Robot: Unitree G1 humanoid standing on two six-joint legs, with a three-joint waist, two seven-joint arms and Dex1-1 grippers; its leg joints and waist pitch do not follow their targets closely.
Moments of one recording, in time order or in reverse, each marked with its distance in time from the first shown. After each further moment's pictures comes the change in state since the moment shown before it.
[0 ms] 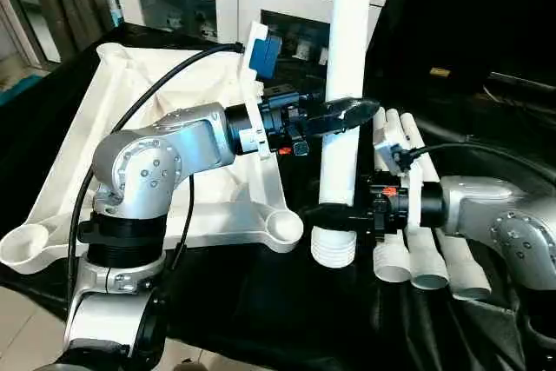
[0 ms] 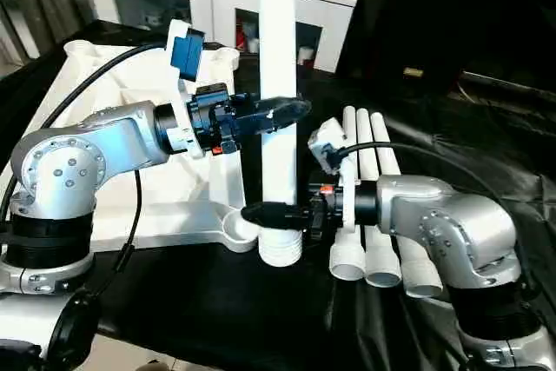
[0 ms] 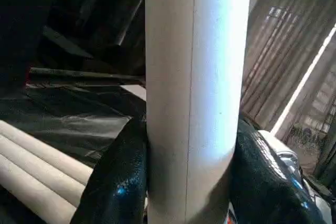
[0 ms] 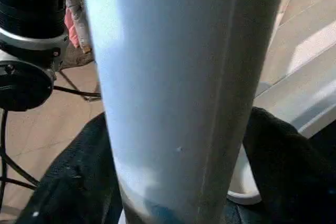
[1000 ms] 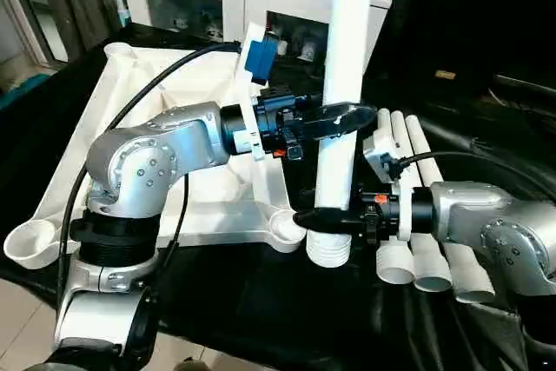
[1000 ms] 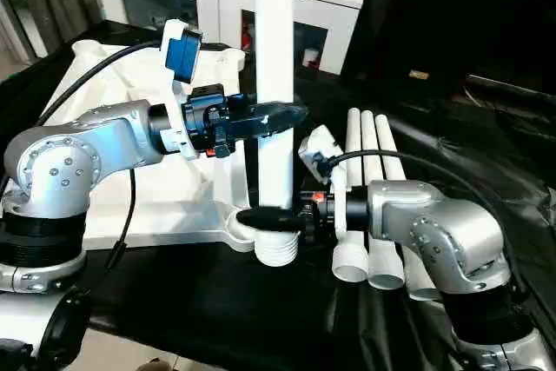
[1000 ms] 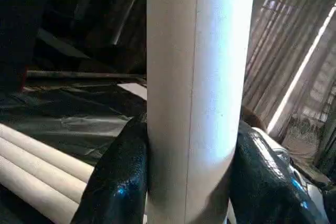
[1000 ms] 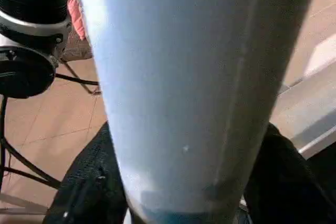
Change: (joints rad) left arm -0.001 0.041 -0.027 0.002 0.001 -0.027 -0.071; right arm 0.020 0.005 0.042 -0.010 -0.016 -0.047 -0.004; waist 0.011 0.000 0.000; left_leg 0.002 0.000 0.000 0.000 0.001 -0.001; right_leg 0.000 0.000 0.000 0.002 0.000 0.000
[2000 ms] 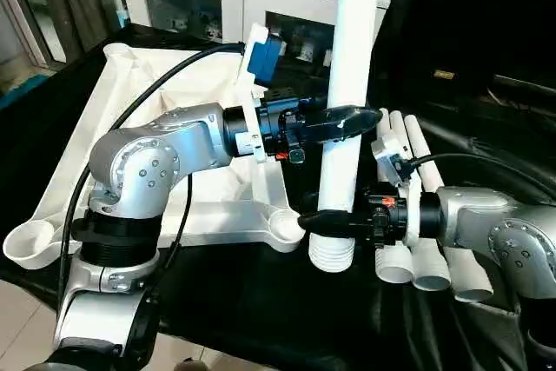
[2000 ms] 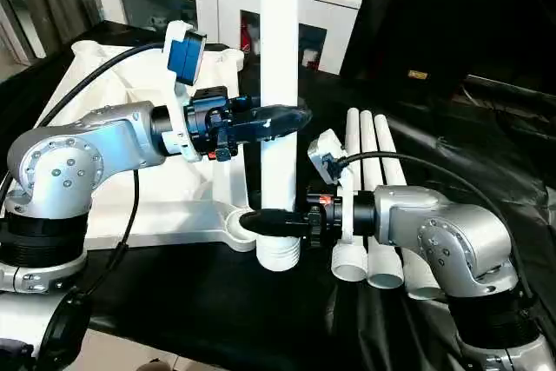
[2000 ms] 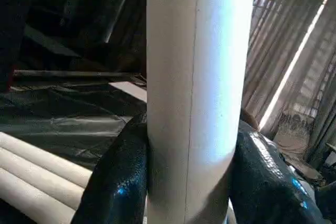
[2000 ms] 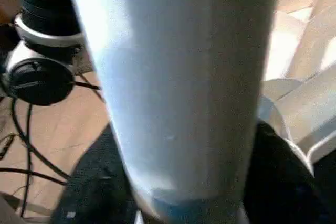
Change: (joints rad) left arm 0.000 0.003 -0.012 0.000 -0.013 -0.003 -0.011; right arm 0.022 -0.003 -0.039 0.001 0.077 0.040 0.015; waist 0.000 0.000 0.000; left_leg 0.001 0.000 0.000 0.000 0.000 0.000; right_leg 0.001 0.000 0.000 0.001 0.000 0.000
